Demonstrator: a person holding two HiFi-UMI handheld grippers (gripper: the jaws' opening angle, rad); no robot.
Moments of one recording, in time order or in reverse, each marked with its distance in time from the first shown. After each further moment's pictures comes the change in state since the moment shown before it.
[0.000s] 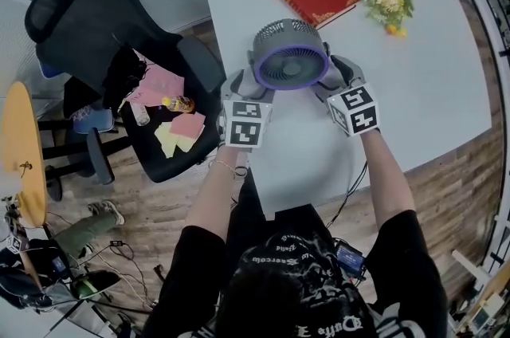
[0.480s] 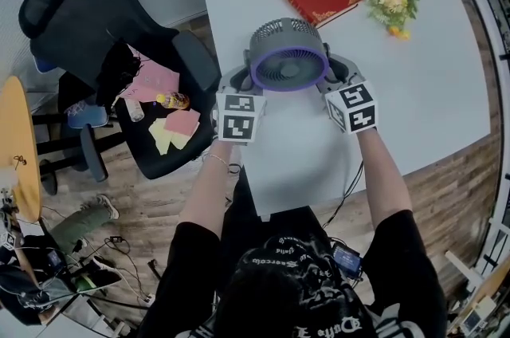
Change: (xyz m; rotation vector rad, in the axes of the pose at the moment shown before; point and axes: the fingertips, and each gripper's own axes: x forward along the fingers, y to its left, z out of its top) left arm 0.016 0.011 0.010 -0.019 -0.026 0.017; right arm 0.012 -0.012 0.010 0.003 -0.050 -0.002
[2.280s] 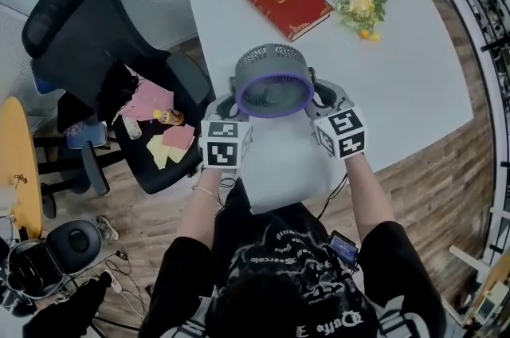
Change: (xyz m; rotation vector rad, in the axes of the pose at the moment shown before) left arm -0.084 -0.032 0.018 -0.032 0.028 -0.061; right arm -0.085 0.041 0.030 0.060 -0.038 -0.052
